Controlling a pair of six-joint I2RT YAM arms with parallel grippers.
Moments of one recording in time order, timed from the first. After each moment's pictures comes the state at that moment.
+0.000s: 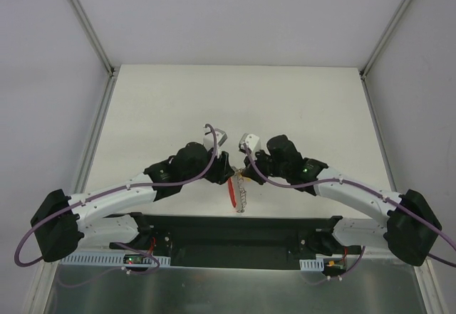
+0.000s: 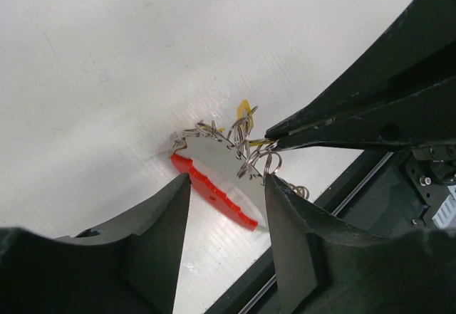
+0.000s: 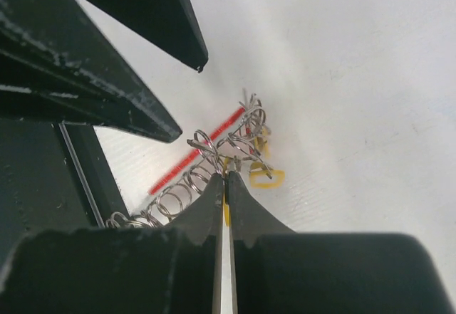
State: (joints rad) left arm -0.93 1.10 0.64 -0.08 0.00 -0.45; right arm 0.85 1.18 0.67 -0.10 -0.31 -0.09
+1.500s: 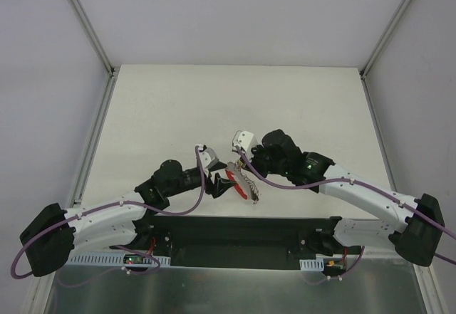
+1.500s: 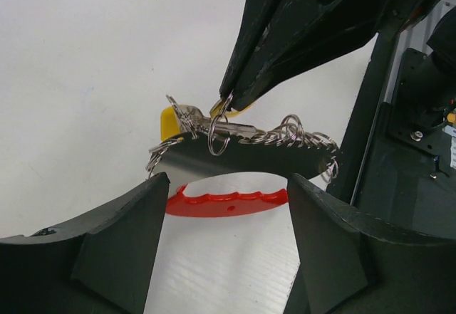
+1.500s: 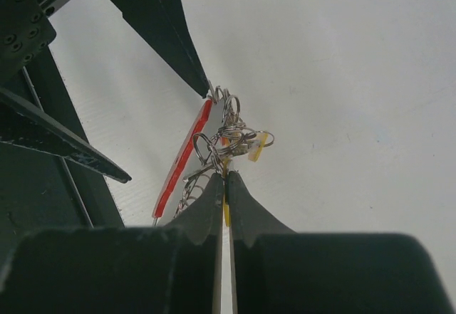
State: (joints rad) left arm -0.90 0.93 0.31 0.46 0.23 -0.13; right arm 0.96 1.15 0.90 -0.39 -0.12 -0.22
